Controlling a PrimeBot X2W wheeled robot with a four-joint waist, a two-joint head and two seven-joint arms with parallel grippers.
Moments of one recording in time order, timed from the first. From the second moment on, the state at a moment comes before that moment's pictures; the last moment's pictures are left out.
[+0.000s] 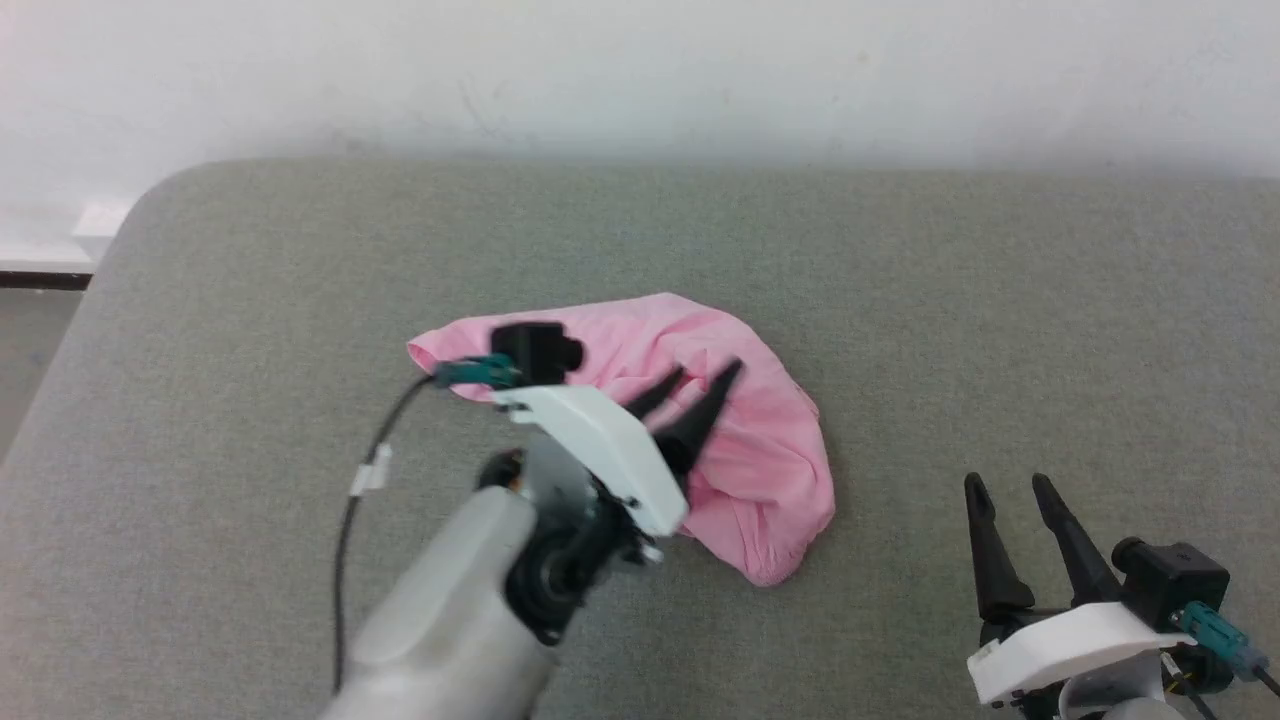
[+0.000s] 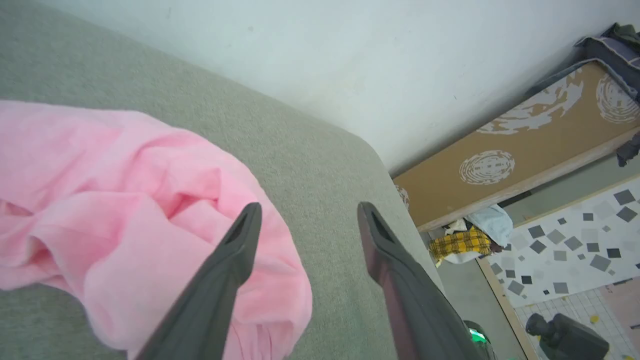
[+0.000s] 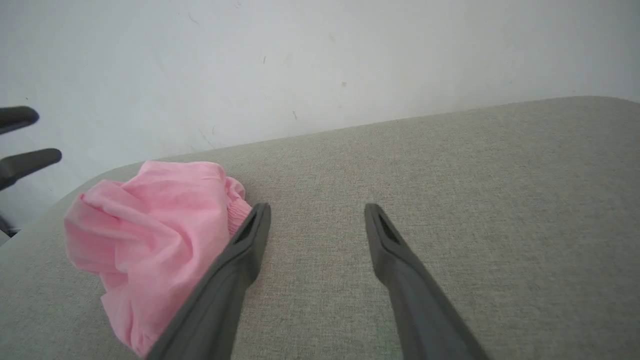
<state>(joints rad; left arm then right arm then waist) -0.50 0.08 -0.57 0.36 -1.01 0.03 0.19 -0.02 -0.05 -0.01 0.27 0.28 0.13 -0.26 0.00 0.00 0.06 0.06</state>
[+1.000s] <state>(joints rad) -0.05 0.21 -0.24 0.07 -0.43 0.12 -0.26 0.00 -0.05 0.00 0.29 0.27 0.13 -0.26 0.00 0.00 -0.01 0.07</state>
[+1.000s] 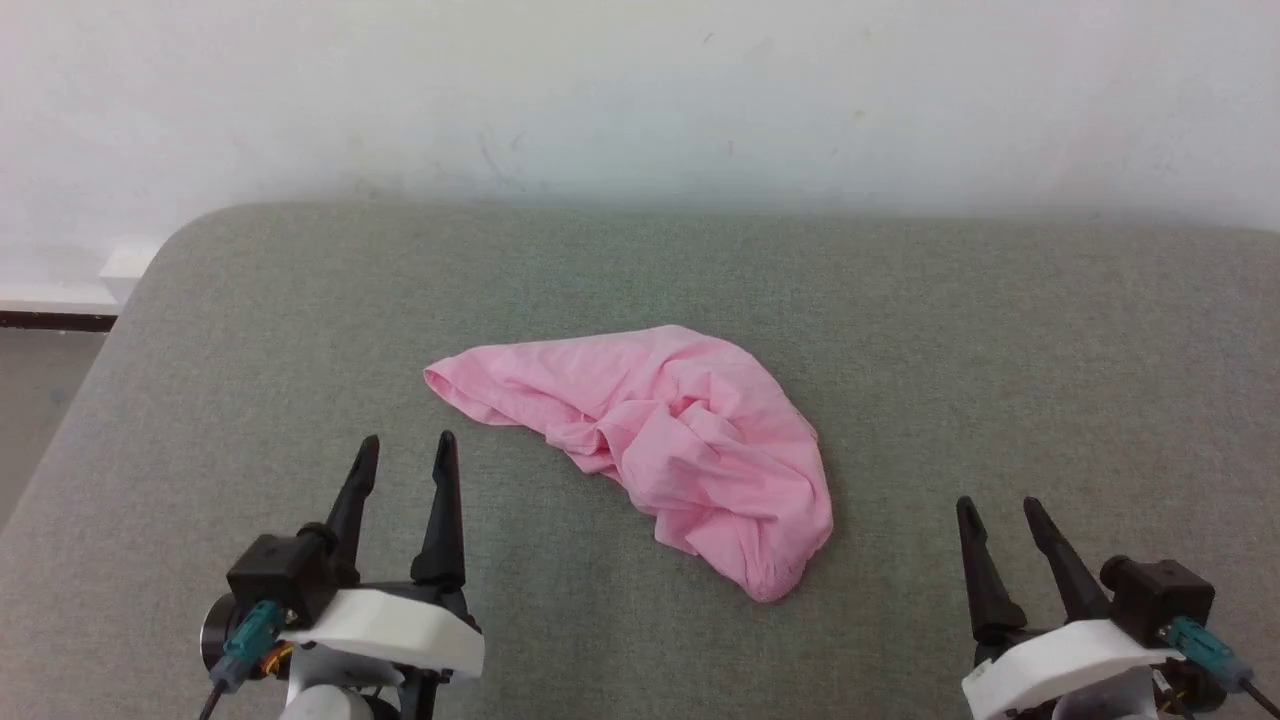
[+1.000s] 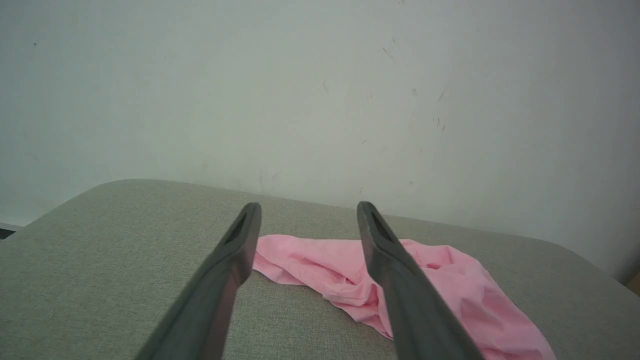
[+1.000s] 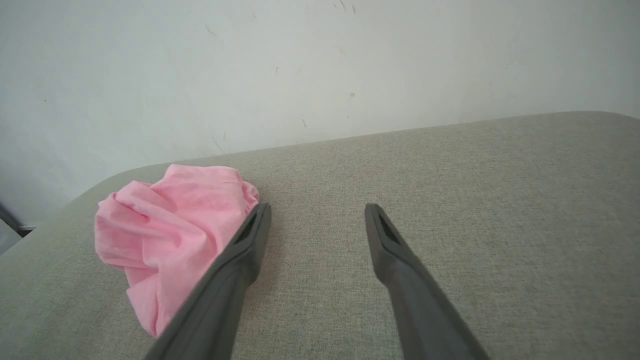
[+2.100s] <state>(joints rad) -0.13 0.06 -0.19 0.15 -0.31 0.02 -0.26 -0.67 -0.08 0.32 0.82 0.08 0.13 0.48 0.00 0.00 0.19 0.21</state>
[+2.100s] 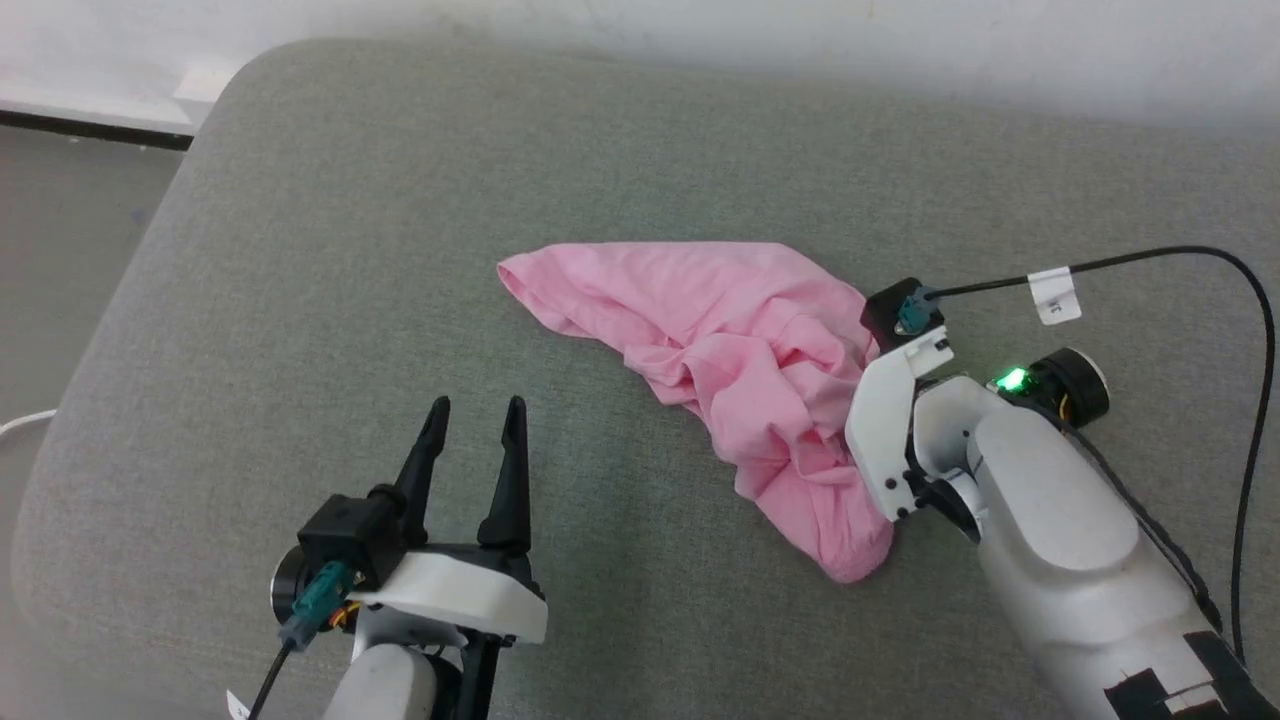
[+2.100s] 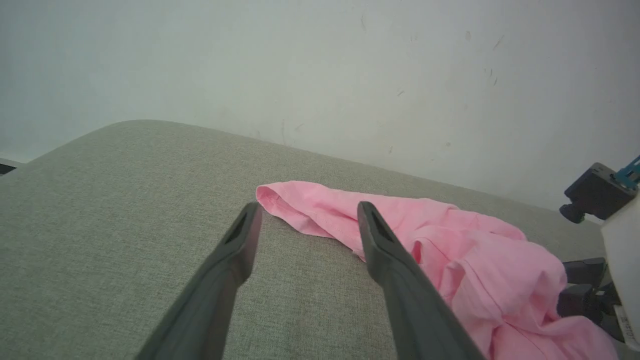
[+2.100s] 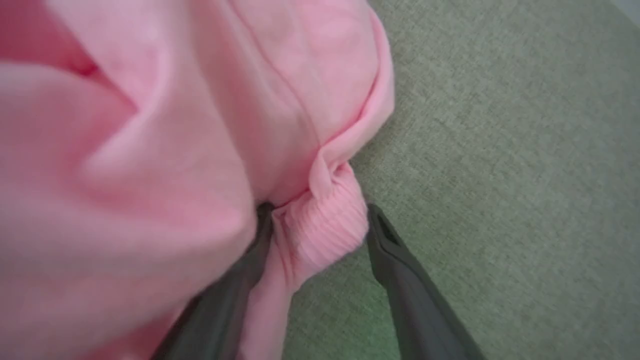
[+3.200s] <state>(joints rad) -0.11 0.05 -0.17 0.22 -0.39 0.00 -0.24 -0.18 -0.07 -0.26 0.31 0.32 0.13 0.12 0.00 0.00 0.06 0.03</state>
